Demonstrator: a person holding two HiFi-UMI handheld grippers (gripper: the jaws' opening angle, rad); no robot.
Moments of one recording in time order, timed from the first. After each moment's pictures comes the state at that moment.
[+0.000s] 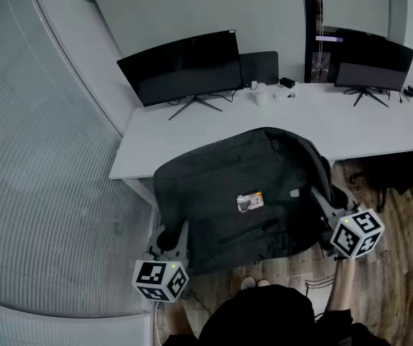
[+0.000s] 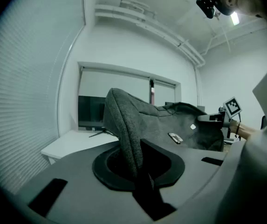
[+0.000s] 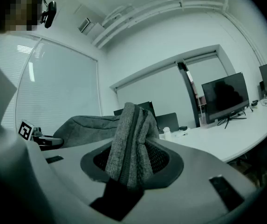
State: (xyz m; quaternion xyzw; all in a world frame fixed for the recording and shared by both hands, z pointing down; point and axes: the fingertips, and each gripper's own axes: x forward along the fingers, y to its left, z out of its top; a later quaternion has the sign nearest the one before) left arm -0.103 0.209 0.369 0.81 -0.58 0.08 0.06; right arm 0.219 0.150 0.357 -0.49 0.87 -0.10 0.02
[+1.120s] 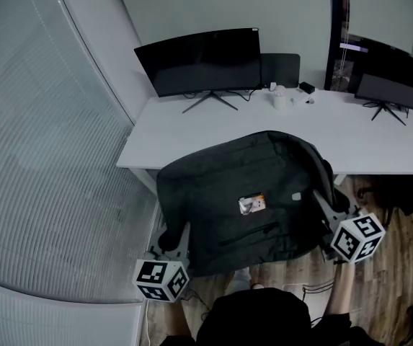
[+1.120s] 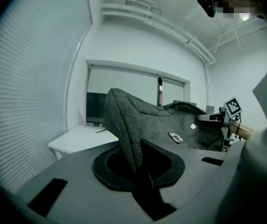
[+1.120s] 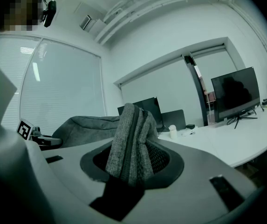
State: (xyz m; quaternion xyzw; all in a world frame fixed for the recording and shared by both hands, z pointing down) left arm -0.108 0.195 0.386 0.78 -0.61 0.08 0.08; right arm 0.207 0.105 0.365 -0.46 0.88 -0.10 0.00
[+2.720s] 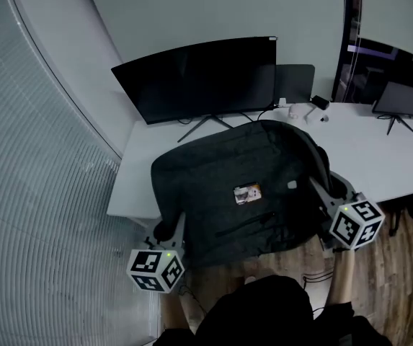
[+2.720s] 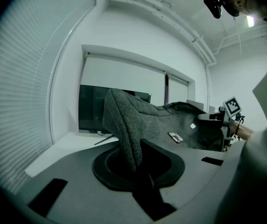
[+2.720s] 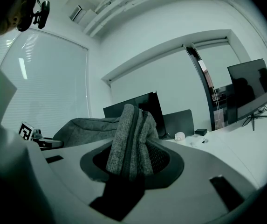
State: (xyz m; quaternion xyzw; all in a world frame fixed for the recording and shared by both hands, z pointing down) left arm -0.224 -0.069 0.380 0.81 -0.57 0.08 0.09; right arm 0.098 -0.132 0.353 -0.49 0.86 -0.11 0.01
